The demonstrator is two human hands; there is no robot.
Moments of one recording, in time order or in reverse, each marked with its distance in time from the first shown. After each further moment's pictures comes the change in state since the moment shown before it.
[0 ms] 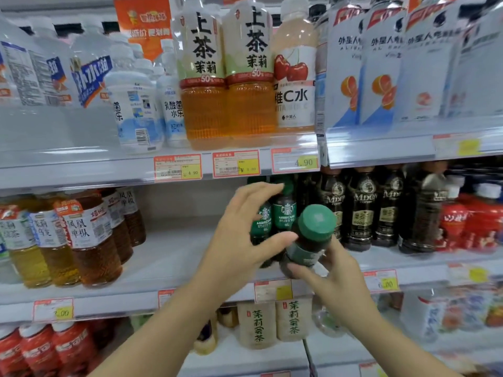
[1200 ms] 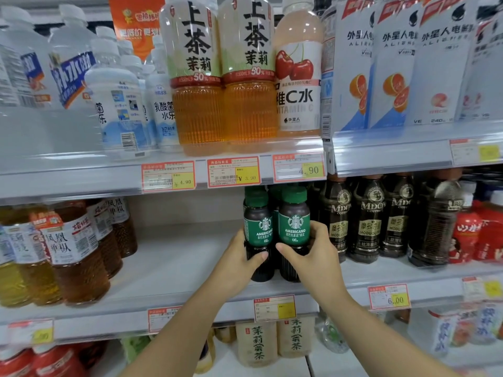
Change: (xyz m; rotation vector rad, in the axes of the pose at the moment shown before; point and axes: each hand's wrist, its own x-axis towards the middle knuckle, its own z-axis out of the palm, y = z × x) left_hand -0.001 -0.108 0.047 -0.181 -0.139 -0.553; right_hand 0.060 0.045 0.032 -0.157 0.192 0.184
